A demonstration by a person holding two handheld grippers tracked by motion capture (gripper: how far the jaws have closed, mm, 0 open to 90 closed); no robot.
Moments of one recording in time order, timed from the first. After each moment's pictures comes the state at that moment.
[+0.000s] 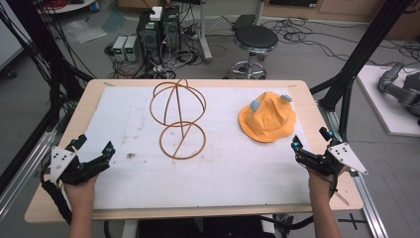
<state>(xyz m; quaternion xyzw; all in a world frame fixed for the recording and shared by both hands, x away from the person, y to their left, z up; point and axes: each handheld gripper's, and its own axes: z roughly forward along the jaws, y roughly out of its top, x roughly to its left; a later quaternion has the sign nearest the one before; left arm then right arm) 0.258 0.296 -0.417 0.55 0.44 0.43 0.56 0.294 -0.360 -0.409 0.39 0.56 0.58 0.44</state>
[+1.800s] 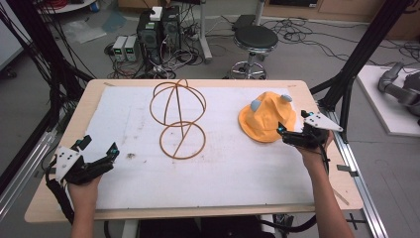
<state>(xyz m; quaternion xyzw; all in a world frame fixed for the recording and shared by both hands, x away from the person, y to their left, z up) 0.261 0.289 -0.421 0.57 0.44 0.42 0.56 0.371 -0.339 -0.390 0.39 0.69 0.48 0.38</state>
